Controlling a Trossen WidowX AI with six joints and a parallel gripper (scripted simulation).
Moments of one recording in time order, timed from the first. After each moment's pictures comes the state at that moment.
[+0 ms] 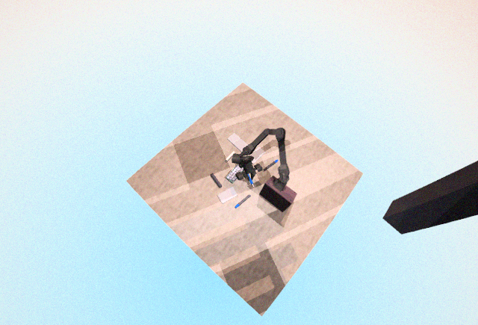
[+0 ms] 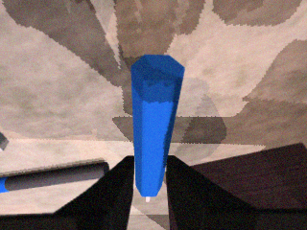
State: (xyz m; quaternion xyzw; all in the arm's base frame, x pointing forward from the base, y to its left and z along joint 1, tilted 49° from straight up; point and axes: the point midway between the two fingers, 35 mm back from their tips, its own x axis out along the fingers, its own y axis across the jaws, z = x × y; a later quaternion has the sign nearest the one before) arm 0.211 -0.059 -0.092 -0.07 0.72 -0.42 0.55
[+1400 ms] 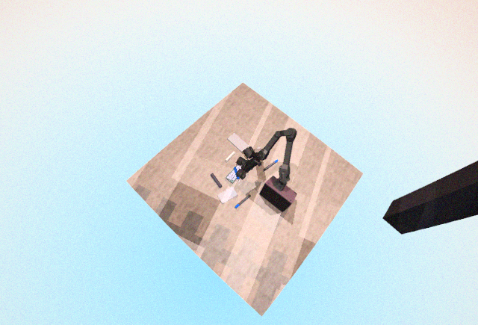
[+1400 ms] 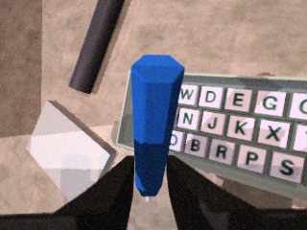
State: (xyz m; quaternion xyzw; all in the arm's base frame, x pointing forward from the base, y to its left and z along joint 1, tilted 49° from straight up) arm 0.278 -0.032 -0.104 -0.19 0.59 0.02 0.79
